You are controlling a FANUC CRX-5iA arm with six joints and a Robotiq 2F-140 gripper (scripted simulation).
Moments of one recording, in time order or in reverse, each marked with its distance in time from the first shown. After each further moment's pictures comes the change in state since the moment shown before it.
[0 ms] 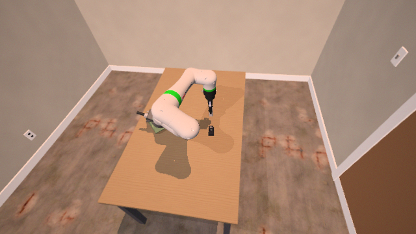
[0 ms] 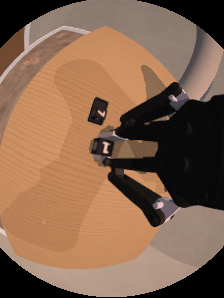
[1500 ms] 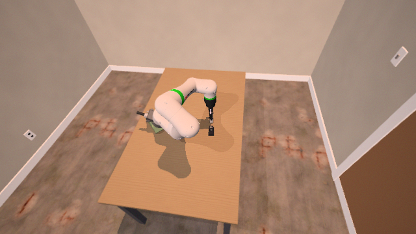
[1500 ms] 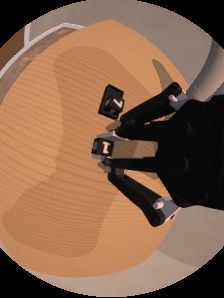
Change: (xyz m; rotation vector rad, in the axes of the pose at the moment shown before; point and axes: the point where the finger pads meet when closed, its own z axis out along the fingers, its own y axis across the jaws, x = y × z) arm 0.001 0.000 0.083 0.000 0.000 0.000
